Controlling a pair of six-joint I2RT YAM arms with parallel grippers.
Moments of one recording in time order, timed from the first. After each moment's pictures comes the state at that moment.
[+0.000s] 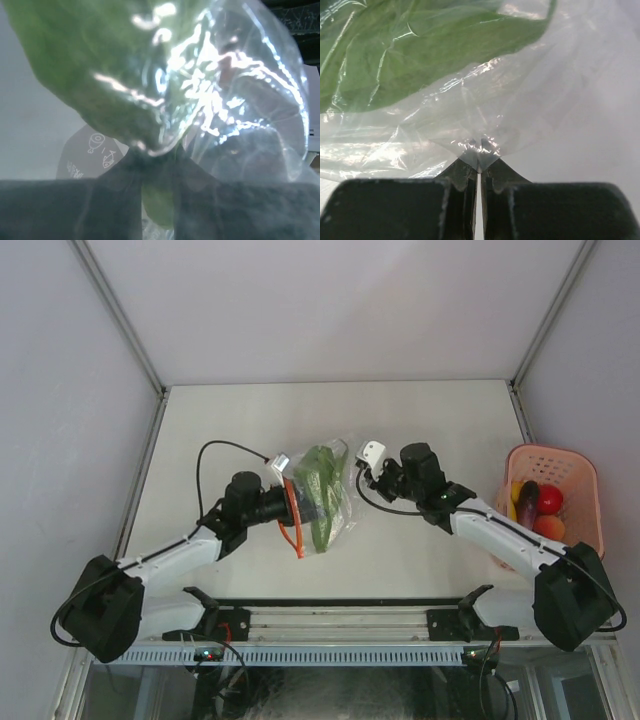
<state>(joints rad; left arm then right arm) -0.58 1.18 0.51 0.29 0.50 -0.79 0.56 1.26 0.78 -0.07 -0.27 -0.43</state>
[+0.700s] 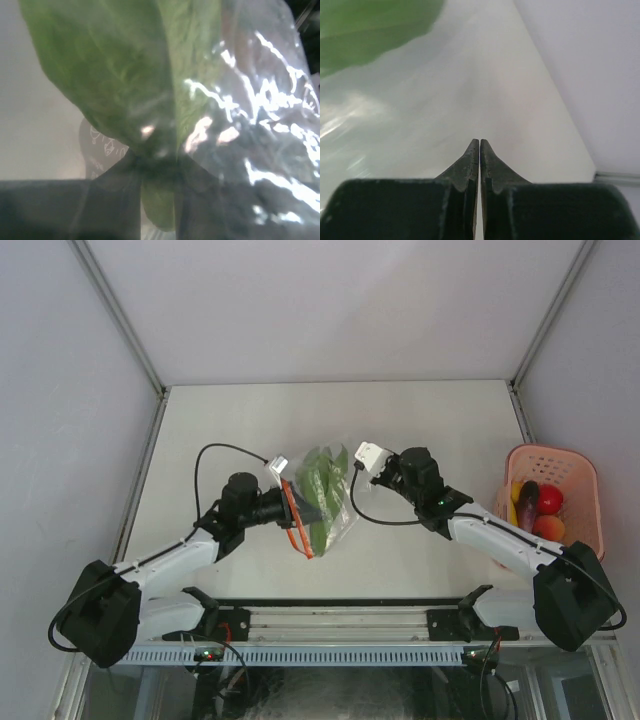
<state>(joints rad) -0.56 1.15 0.51 0.28 0.54 -0.82 0.60 1.25 0.73 0.09 0.05 -0.68</state>
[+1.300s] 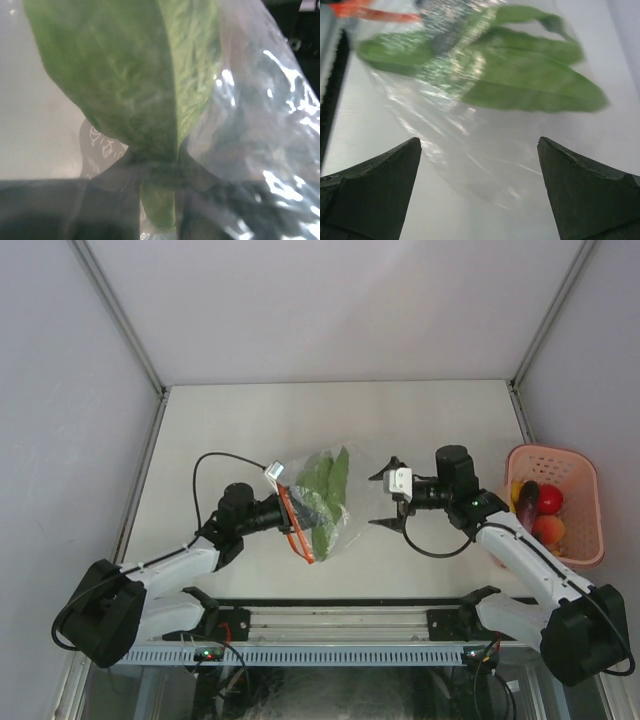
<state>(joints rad) -0.57 1.13 0.38 0.47 0.59 -0.92 0.37 1.07 0.72 -0.19 -0.93 -0.80</state>
